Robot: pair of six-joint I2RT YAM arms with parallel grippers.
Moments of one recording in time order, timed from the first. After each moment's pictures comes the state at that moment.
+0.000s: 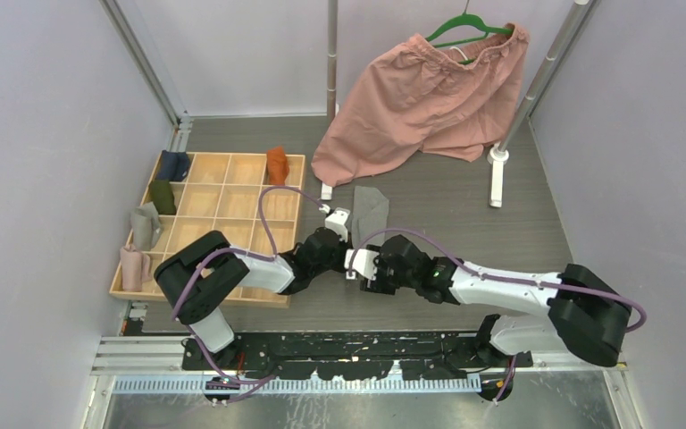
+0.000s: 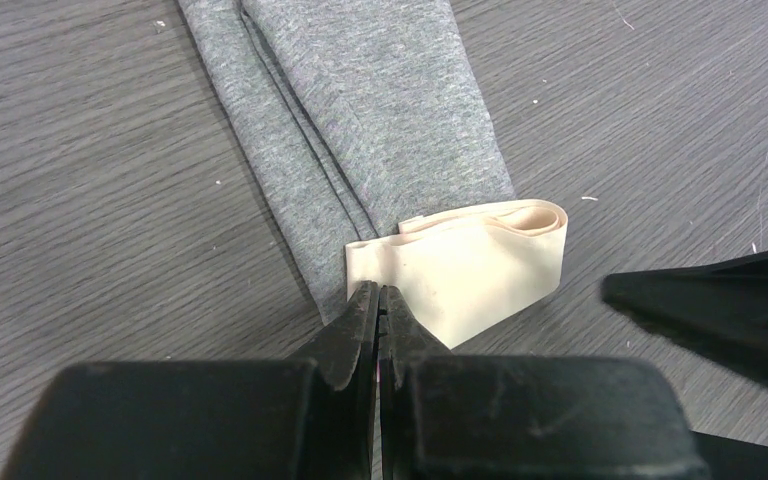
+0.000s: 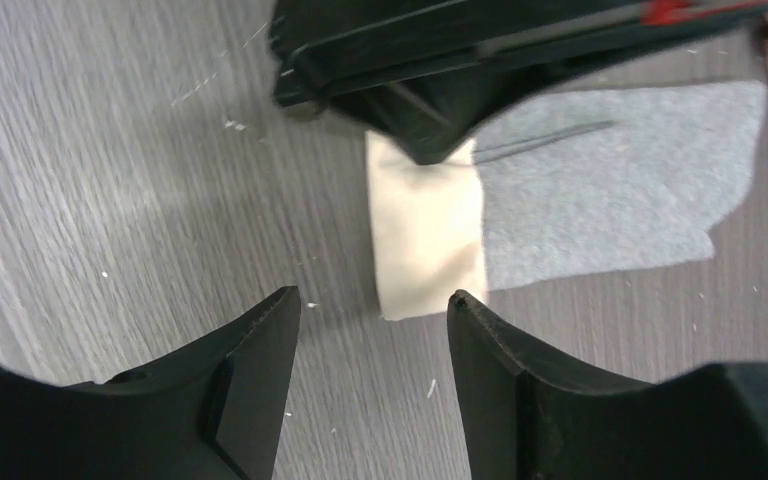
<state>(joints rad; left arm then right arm) -0.89 1.66 0.56 0.57 -0.10 -0.50 0.98 1.22 0.57 -0.06 0.03 -0.51</state>
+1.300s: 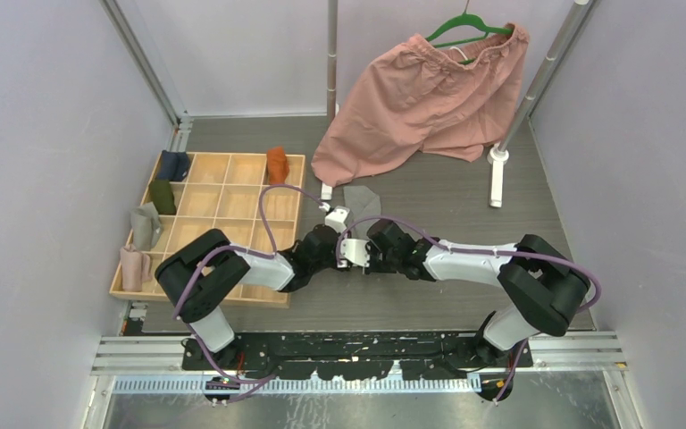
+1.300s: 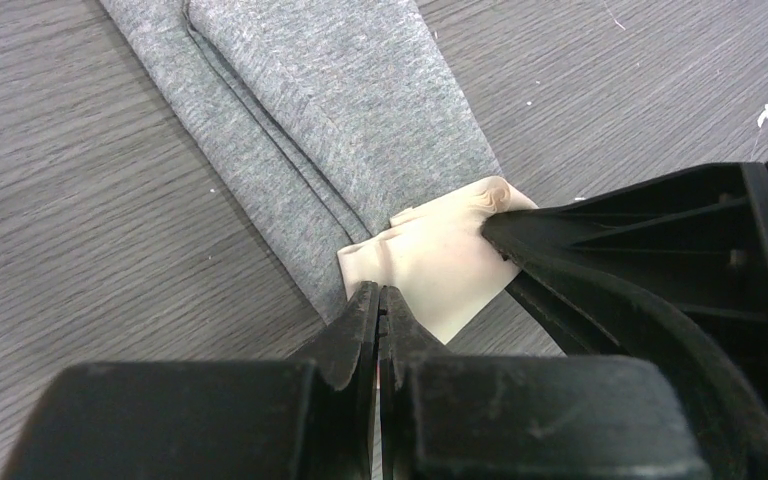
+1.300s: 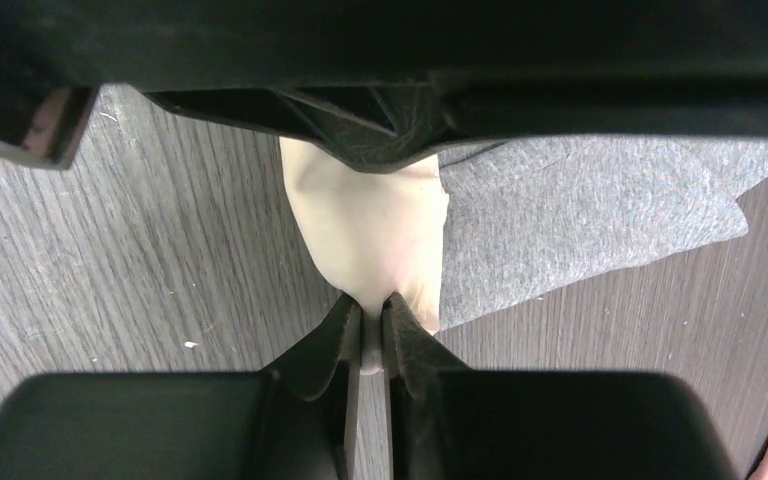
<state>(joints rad) -0.86 1.67 0.57 0.56 -0.05 -0.50 0.86 1.52 0.69 -0.07 0.02 -0.73</state>
